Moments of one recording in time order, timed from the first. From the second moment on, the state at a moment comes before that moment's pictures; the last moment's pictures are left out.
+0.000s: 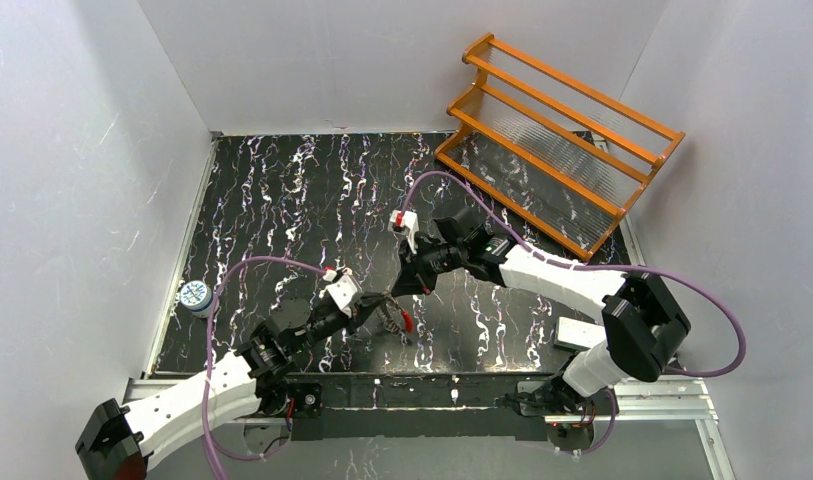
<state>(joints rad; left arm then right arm) -0.87 0.57 0.16 0.31 0.11 0.02 0.85 1.49 0.99 -0.13 -0.70 0.06</state>
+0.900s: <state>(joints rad) -0.87 0.53 0.14 0.36 0.12 0.02 0.84 1.32 0.92 -0.10 -0.63 -0.01</state>
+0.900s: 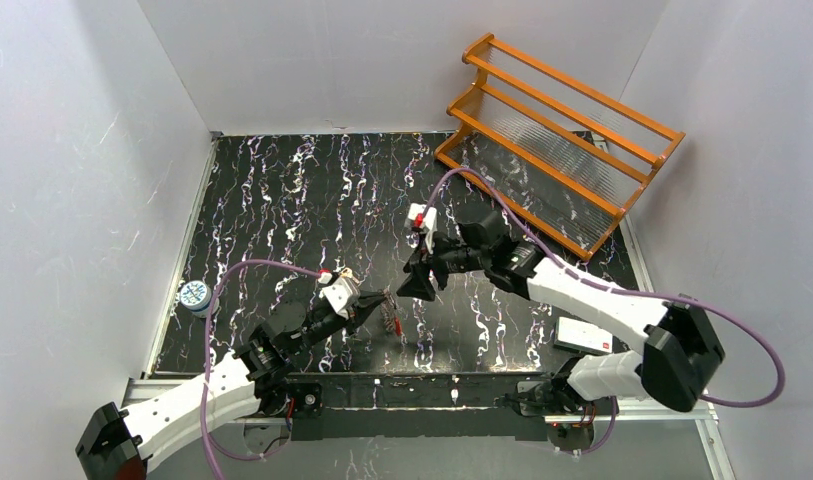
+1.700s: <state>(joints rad) -0.87 0.54 0.14 0.41 0.25 0.05 0.84 1.26 0.71 0.32 -0.87 -0.19</state>
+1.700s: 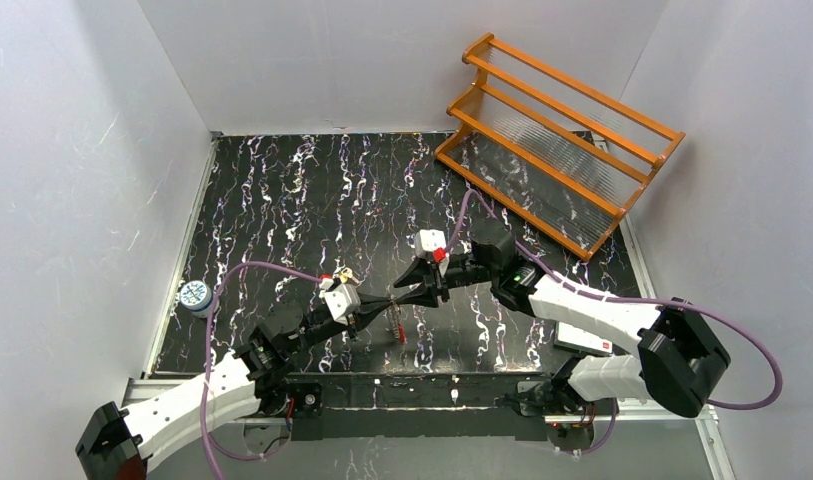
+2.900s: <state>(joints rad) -0.88 0.52 0.18 0.28 0.14 0.05 0.84 1.32 0.77 0.13 -0.84 -0.30</state>
